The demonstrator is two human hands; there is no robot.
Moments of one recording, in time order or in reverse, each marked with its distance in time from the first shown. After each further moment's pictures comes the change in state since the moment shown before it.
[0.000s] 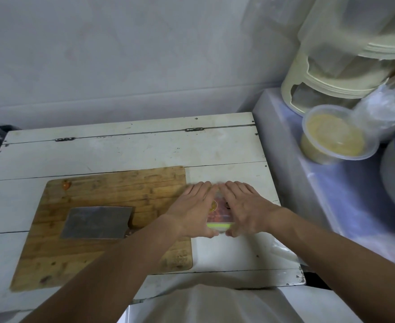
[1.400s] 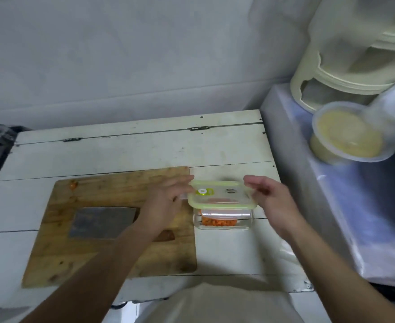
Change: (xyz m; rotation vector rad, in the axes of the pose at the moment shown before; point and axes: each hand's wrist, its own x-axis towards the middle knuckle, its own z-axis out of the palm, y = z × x) left_hand -0.044 -0.049 -0.021 -0.627 0.516 -0.227; right_hand -0.021 0.009 -0.012 1.461 0.552 0.419
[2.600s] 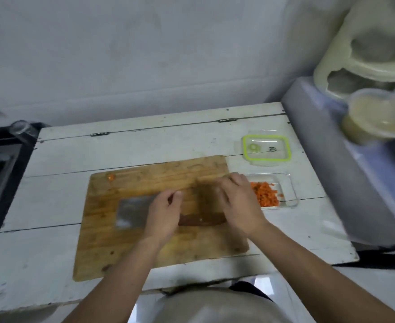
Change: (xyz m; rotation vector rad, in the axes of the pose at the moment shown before) left_hand -0.084 -0.055 -0.089 -0.269 0.013 -0.618; right_hand -0.053 0.019 0.202 -0.858 0.084 -0.628
